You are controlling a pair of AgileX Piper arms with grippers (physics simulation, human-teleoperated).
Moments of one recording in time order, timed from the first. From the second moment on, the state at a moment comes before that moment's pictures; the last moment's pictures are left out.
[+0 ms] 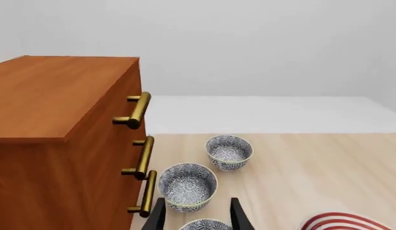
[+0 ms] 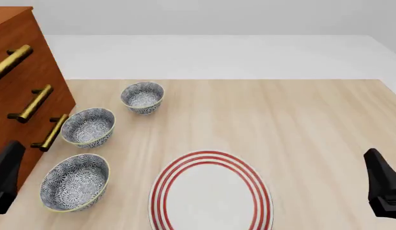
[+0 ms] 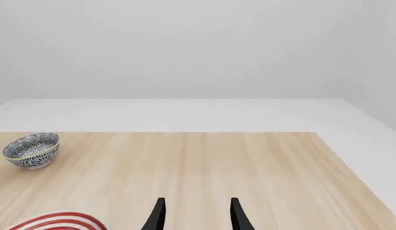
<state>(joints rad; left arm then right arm) -0.04 0.01 -0.13 0.13 -0.02 0.00 0.01 -0.01 0.00 0.00</state>
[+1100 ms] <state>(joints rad) -0.29 0.62 -0.50 0.27 -0.02 0.00 0.01 -0.01 0.00 0.00</state>
